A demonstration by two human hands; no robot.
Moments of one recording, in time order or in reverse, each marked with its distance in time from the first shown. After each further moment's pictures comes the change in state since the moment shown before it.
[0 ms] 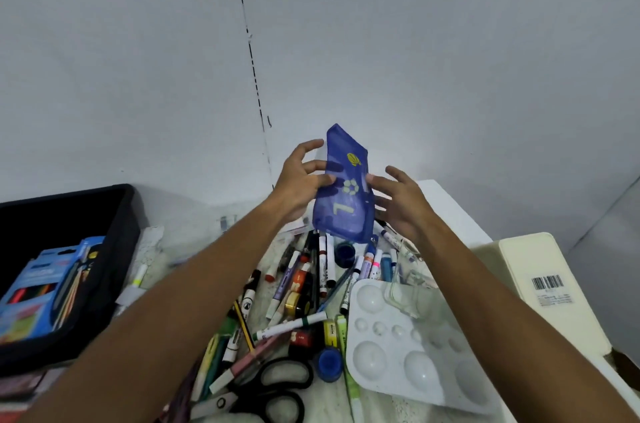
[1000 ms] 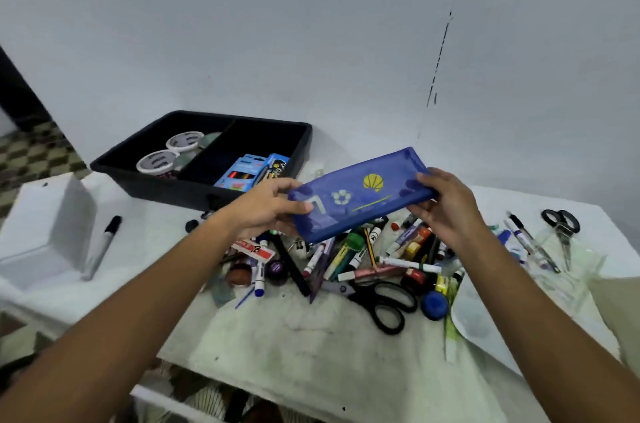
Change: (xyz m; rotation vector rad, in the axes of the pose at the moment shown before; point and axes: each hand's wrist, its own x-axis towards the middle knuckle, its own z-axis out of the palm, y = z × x) left_hand -0.259 0.008 -0.177 0.053 0.247 -0.246; right_hand -0.100 0.058 0.110 0.009 -0.296 0.095
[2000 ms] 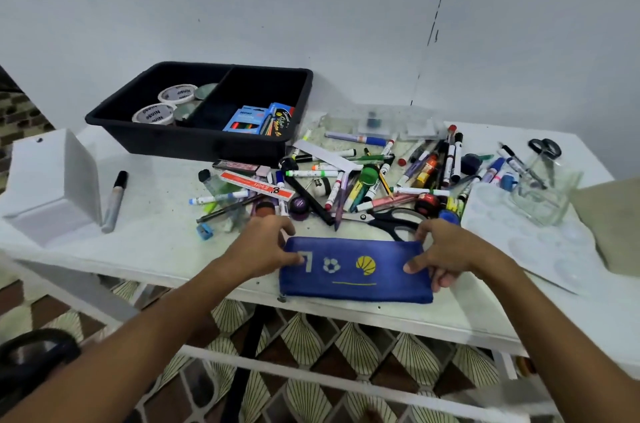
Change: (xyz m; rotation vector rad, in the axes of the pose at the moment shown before) left_hand -0.102 -0.109 -0.014 0.985 0.076 0.020; right_hand -0.132 0.080 -0.019 -1.347 -0.245 0.441
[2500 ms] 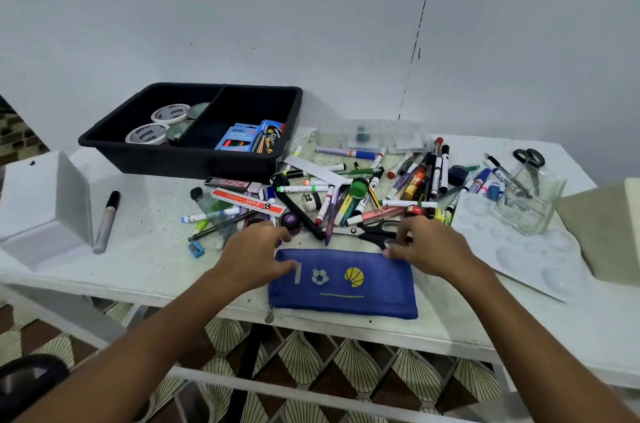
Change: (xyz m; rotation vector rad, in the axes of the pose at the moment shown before) left_hand 0.005 0.005 -0.003 0.281 0.164 0.204; right_hand -0.003 -0.016 0.004 -0.379 0.429 -0.135
